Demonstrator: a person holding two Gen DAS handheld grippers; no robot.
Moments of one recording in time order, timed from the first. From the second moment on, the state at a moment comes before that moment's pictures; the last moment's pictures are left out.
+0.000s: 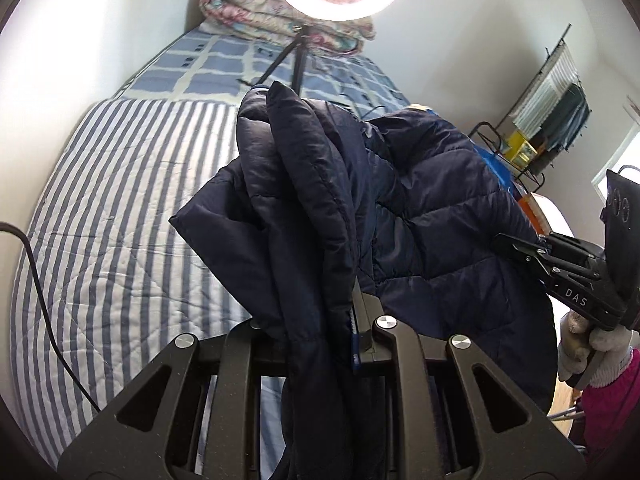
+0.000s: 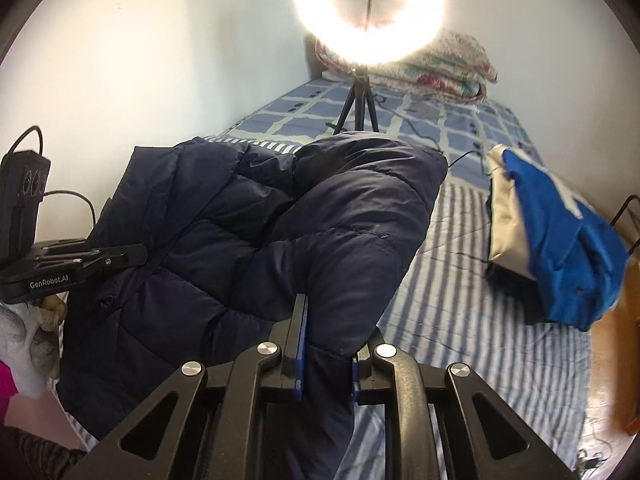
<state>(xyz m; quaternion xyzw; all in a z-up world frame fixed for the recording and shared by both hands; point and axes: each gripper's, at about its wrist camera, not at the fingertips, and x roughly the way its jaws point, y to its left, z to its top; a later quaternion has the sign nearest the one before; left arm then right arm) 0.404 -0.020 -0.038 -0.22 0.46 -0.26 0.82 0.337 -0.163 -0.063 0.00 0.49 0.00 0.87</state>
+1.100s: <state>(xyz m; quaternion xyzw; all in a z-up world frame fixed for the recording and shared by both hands) 0.540 -0.262 0.070 -0.12 0.37 -0.35 0.85 0.323 -0.417 0.012 -0.07 0.43 -0.18 0.88</state>
